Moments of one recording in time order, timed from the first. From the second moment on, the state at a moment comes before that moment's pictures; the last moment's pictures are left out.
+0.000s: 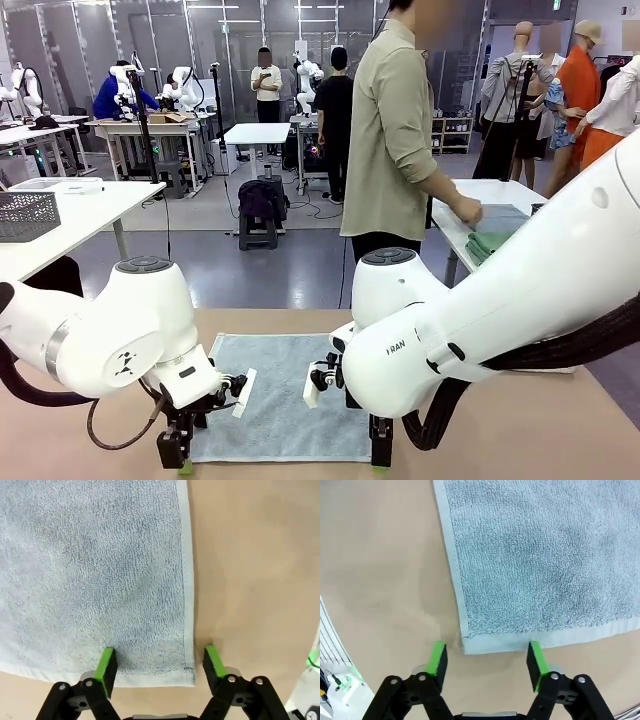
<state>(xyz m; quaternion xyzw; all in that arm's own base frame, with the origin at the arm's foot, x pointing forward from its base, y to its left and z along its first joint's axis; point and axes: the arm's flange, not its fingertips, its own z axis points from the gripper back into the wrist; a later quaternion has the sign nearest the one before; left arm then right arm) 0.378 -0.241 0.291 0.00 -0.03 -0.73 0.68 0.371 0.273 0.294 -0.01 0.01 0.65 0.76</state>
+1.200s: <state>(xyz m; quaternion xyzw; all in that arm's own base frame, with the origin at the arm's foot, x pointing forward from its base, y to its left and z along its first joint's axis) 0.381 -0.249 0.306 0.01 -0.04 -0.74 0.67 0.374 0.277 0.299 -0.01 -0.01 0.70 0.72</state>
